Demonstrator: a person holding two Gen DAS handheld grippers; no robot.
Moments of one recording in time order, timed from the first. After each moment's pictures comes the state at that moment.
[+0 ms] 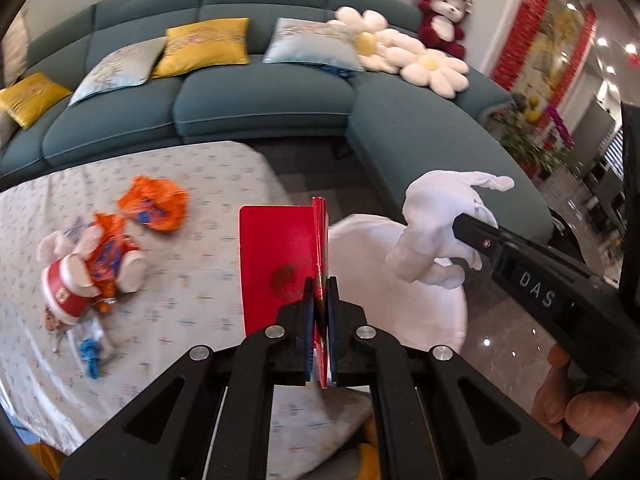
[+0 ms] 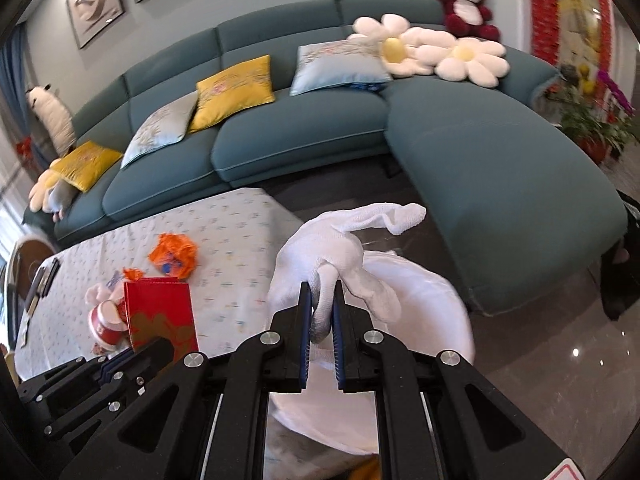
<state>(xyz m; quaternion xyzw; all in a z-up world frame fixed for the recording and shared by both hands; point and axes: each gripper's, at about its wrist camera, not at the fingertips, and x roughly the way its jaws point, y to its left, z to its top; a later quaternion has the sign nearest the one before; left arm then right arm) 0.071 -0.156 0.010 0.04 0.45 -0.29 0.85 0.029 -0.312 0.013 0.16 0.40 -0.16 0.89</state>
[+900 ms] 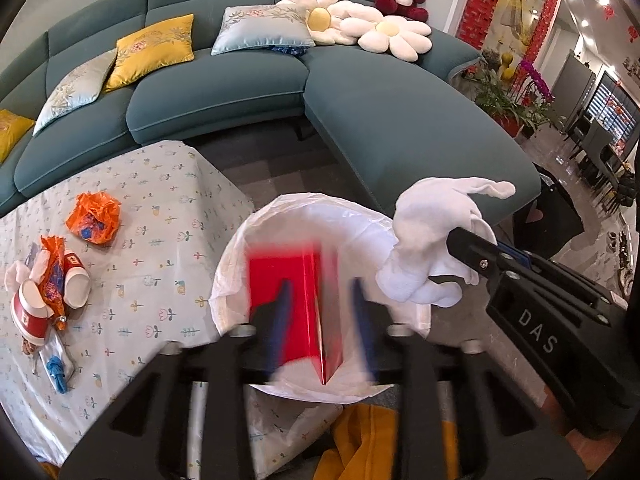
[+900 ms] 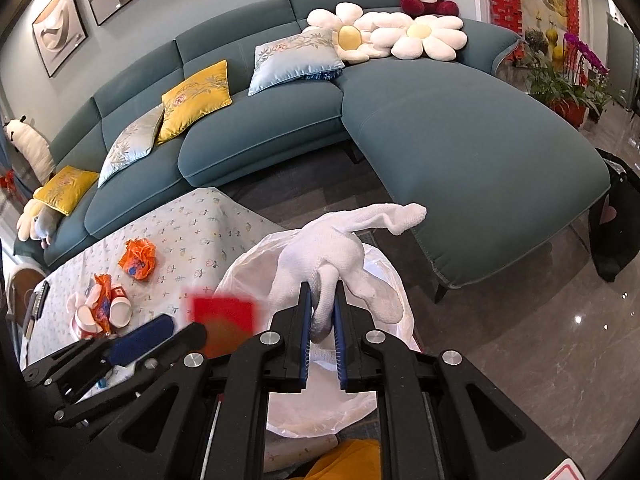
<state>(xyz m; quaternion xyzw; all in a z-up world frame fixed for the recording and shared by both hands) 0.043 -0.240 -0.010 0.10 0.45 -0.32 0.83 -0.013 -0.364 -0.015 0.20 0.39 -0.19 0.88</state>
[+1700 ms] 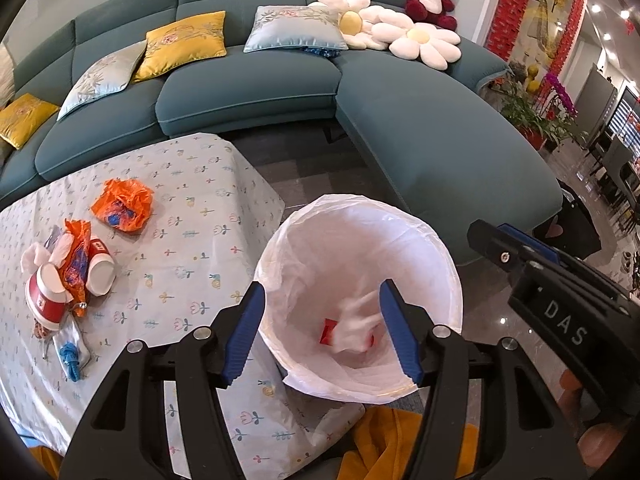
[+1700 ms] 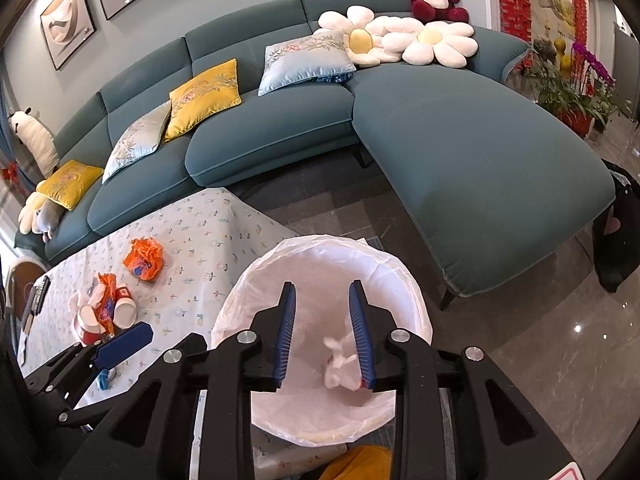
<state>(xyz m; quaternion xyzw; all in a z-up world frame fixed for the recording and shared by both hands) 0.058 -0.213 -0.013 0.09 0.45 -0.28 0.84 0.001 -0.350 -0.011 0.19 0.39 -0.18 0.88</state>
